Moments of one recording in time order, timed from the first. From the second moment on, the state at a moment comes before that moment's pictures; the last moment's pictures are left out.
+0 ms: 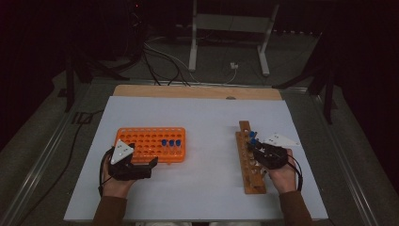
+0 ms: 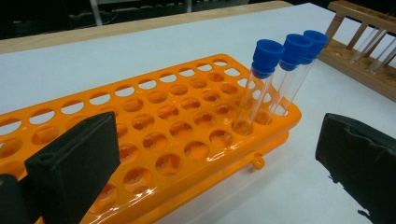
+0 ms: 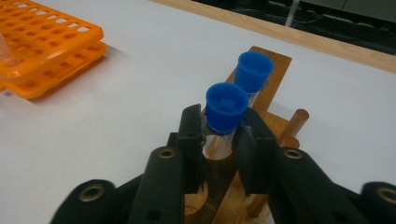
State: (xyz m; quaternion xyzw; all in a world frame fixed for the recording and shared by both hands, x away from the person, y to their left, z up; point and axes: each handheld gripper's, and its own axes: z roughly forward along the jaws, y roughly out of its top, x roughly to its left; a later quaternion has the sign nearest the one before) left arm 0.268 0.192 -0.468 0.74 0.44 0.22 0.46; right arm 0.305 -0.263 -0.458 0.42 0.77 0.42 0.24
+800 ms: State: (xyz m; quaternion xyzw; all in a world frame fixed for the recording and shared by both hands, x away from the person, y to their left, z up) left arm 0.268 0.192 -0.468 0.74 0.44 0.22 0.46; right arm 0.303 -0.265 -0.453 0.42 0.77 0.42 0.24
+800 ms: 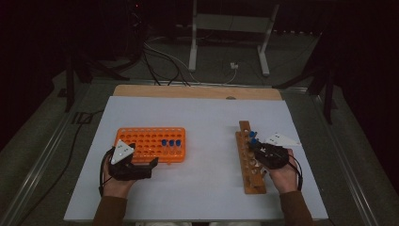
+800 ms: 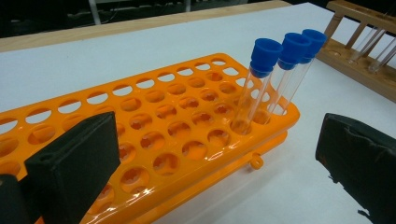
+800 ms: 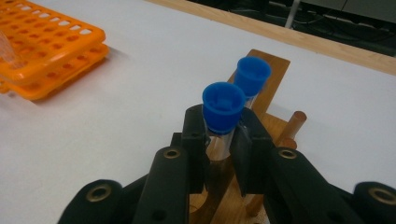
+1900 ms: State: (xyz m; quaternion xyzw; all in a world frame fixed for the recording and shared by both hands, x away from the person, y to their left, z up) left arm 0.268 0.192 -0.467 0.74 0.44 0.21 0.47; right arm 0.297 -0.273 -0.414 0.41 0.75 0.45 0.24
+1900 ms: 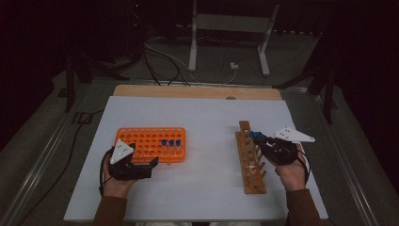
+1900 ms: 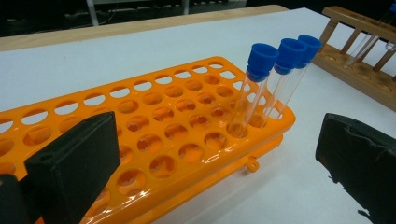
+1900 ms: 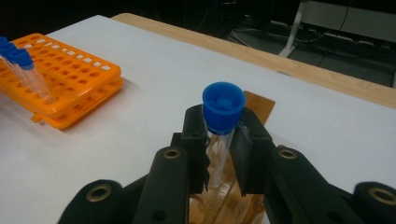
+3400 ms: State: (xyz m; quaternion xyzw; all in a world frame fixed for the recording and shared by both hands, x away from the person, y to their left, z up) left arm 0.256 0.157 -0.436 0.74 0.37 0.26 0.50; right arm 0.294 -0.158 -0.403 0.30 0.80 0.50 0.15
